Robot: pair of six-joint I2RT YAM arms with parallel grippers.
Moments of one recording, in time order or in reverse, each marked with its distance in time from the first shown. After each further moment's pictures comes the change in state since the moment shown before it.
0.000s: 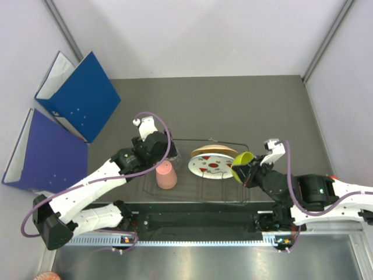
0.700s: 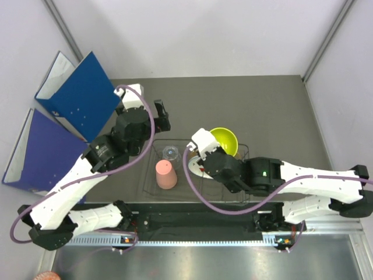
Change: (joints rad) left arm 0.000 -0.022 0.396 -0.027 -0.107 0.294; right arm -0.073 0.601 0.450 0.033 -0.045 -0.765
